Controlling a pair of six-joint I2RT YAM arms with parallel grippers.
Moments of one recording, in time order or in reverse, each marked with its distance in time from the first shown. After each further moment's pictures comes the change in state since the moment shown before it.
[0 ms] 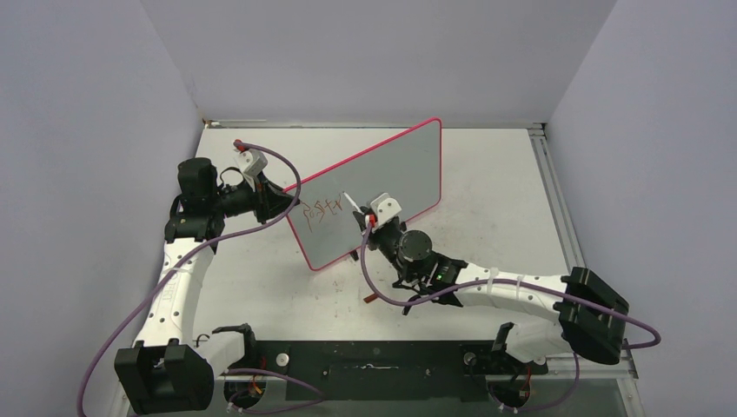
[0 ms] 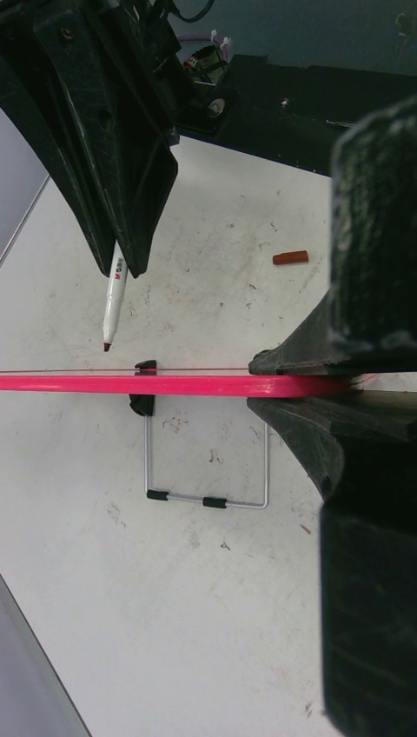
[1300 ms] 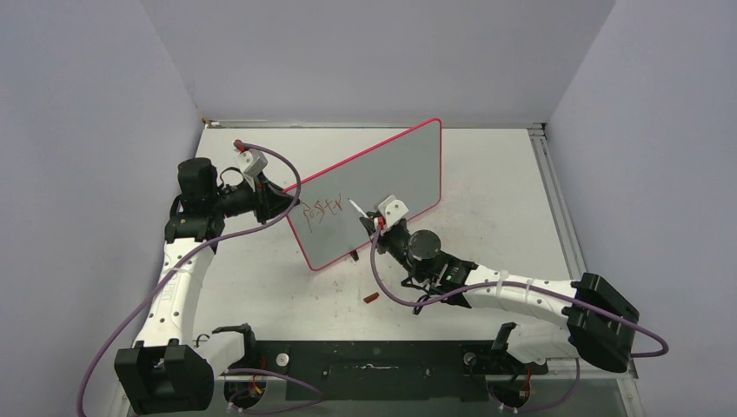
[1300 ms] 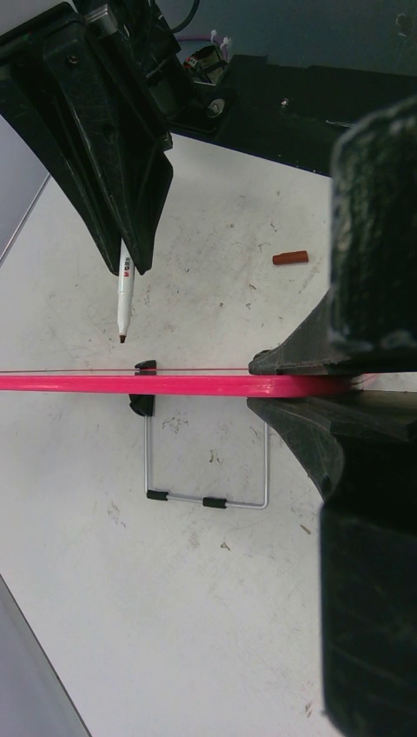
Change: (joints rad) left arm 0.000 -0.001 0.000 -0.001 0.000 0.000; right arm -0.053 -0.087 -0.073 -0.048 -0.112 0.015
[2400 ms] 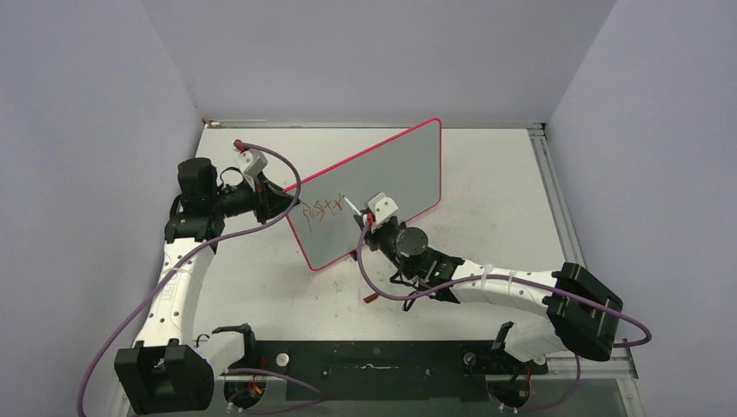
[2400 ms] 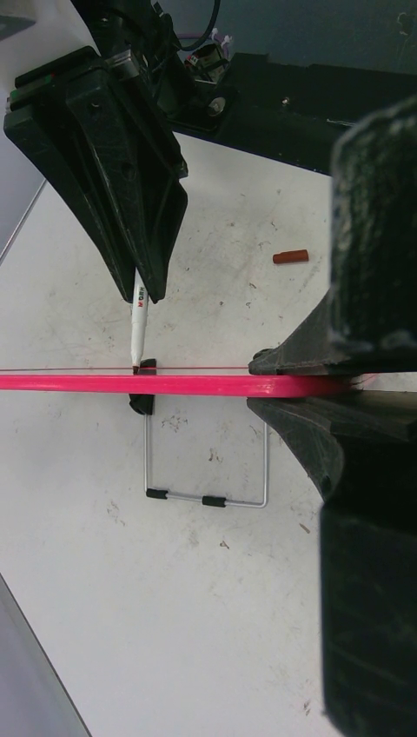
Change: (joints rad) left arm 0.000 0.000 0.000 0.000 -0.003 0.000; right arm 0.001 0.111 0.048 0.038 0.037 -0.003
